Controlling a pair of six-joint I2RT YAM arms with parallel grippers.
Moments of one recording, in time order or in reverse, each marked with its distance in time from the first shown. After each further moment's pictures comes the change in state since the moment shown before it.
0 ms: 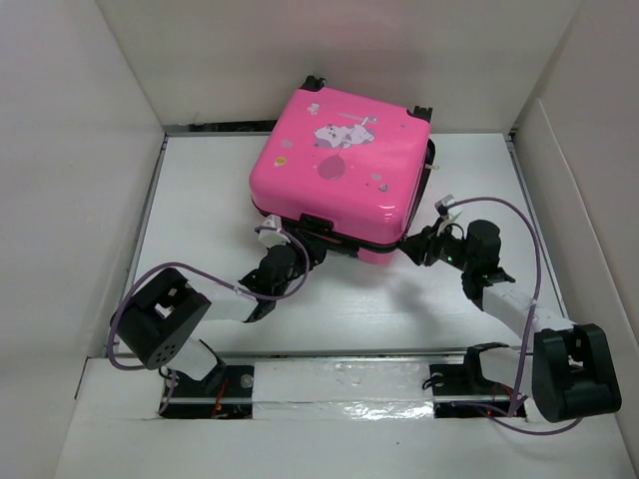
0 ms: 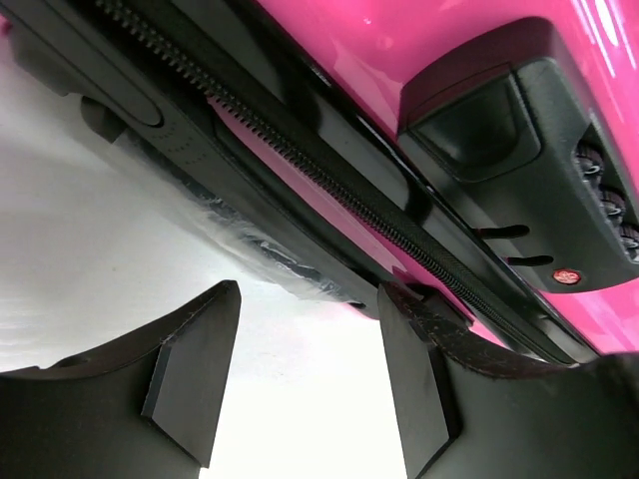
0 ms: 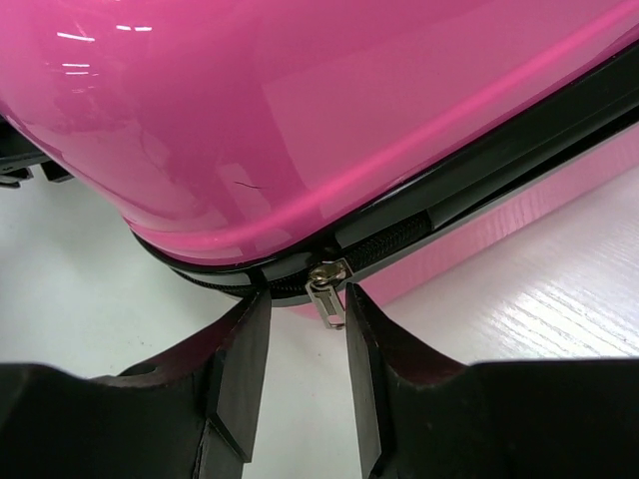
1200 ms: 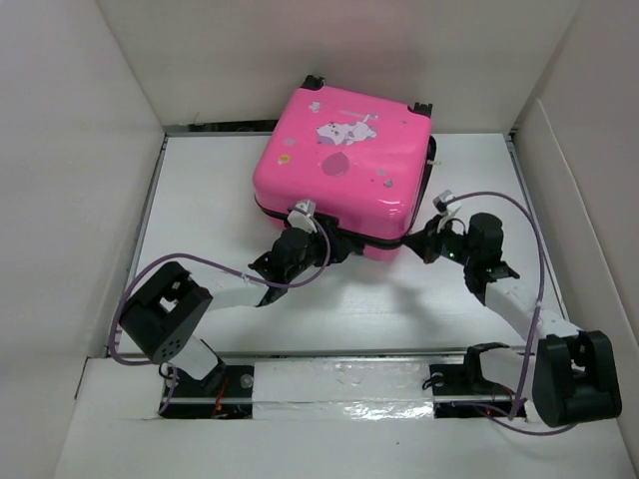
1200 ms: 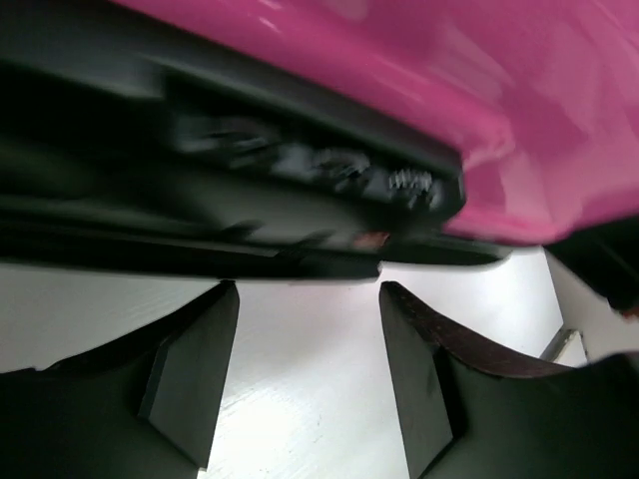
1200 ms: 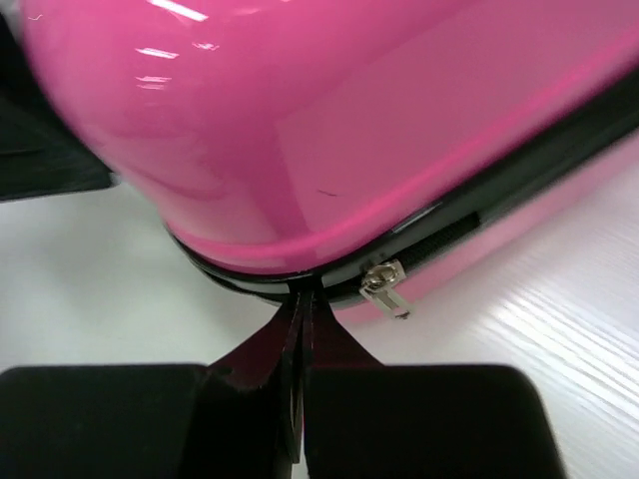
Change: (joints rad) left arm -0.020 0.042 0.200 -0.152 0.302 0.211; right arm -0.069 0.007 0.074 -0.103 -0.060 -0.071
